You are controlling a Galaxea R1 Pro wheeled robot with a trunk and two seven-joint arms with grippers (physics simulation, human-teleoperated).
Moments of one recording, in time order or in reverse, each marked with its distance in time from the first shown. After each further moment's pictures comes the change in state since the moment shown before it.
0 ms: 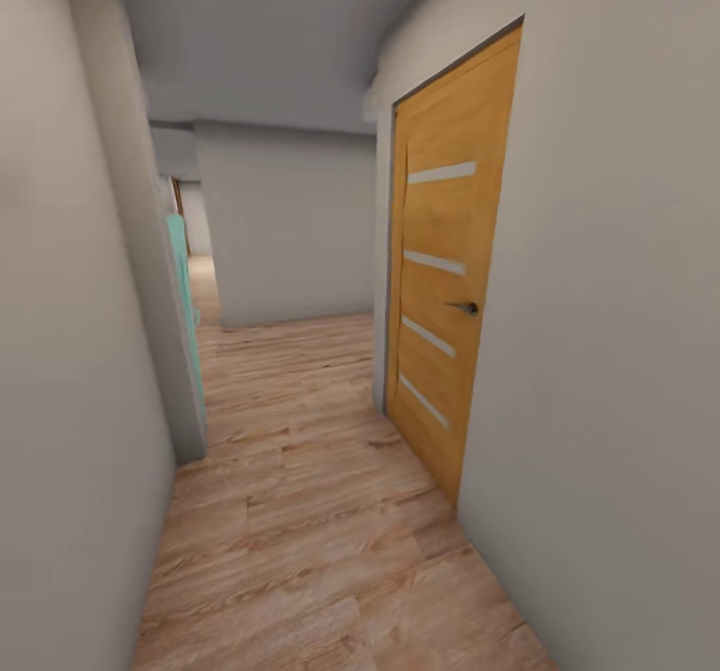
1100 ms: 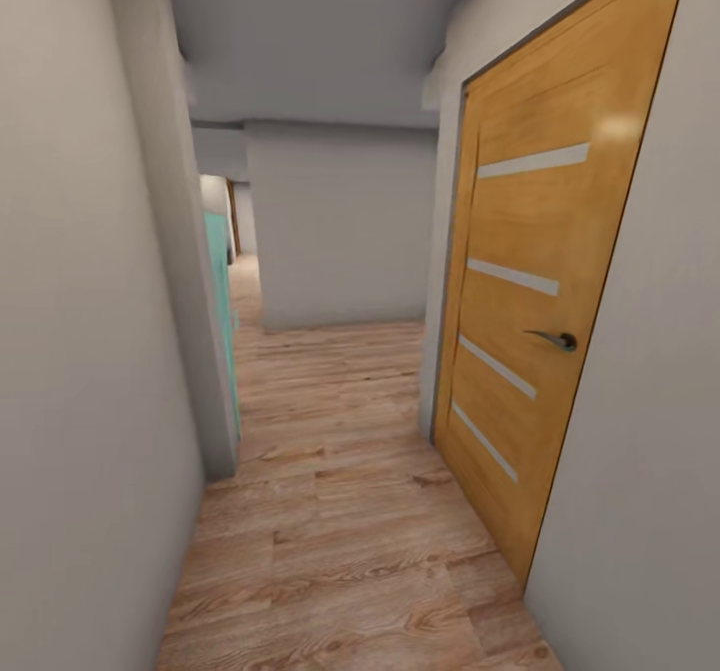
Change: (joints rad) left arm 0.000 -0.001 0.000 0.000 -0.002 0.000 0.000; right arm 0.000 -0.002 0.000 0.000 0.003 0.005 0.001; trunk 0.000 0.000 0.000
